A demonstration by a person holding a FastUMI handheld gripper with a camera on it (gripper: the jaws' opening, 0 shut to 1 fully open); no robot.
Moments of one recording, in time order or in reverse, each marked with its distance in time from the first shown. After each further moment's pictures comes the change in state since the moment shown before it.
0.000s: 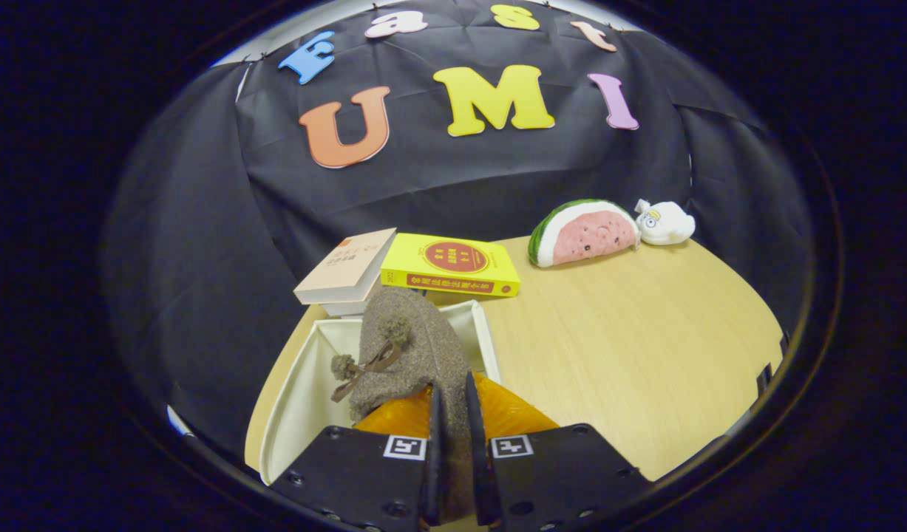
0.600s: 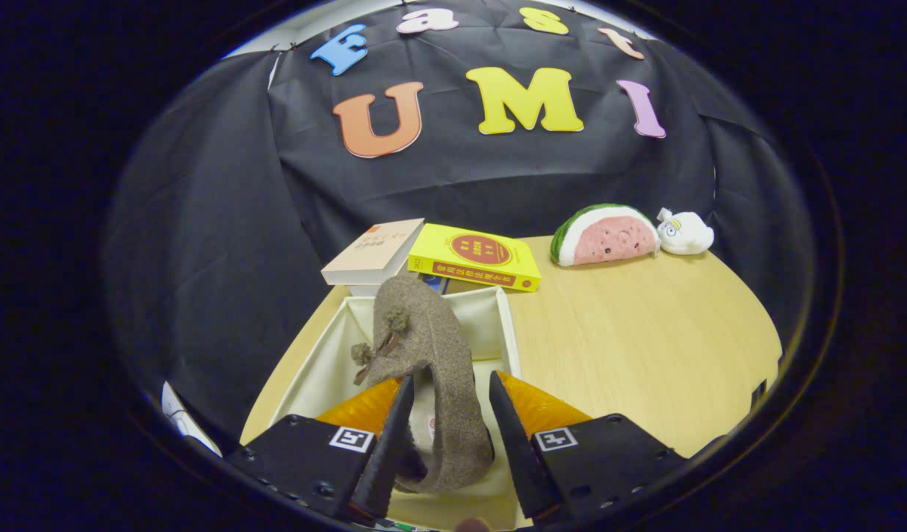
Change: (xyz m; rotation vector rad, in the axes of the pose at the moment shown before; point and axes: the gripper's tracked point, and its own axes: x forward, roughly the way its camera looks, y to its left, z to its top) arm -0.026 0.006 -0.011 -0.089 0.000 0.056
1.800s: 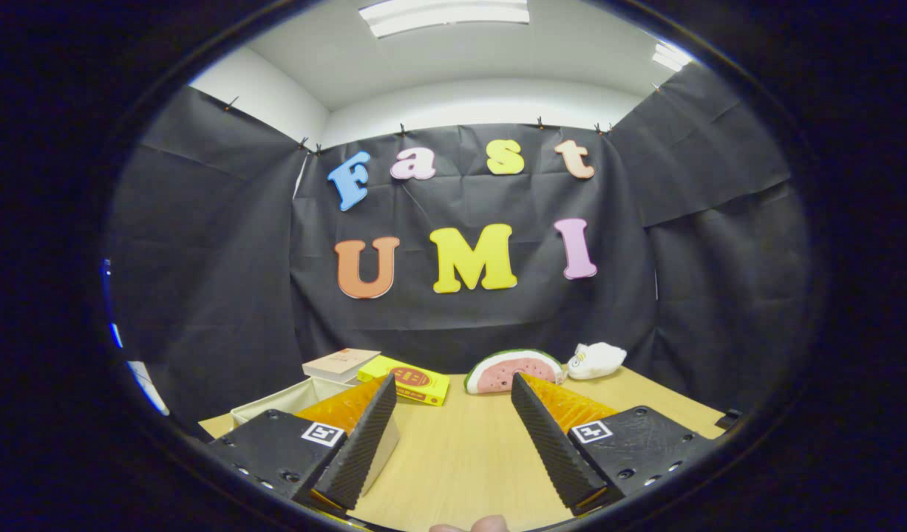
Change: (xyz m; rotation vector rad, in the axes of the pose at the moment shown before) arm -0.224 -0.185 0.047 -0.100 -0.656 -0.023
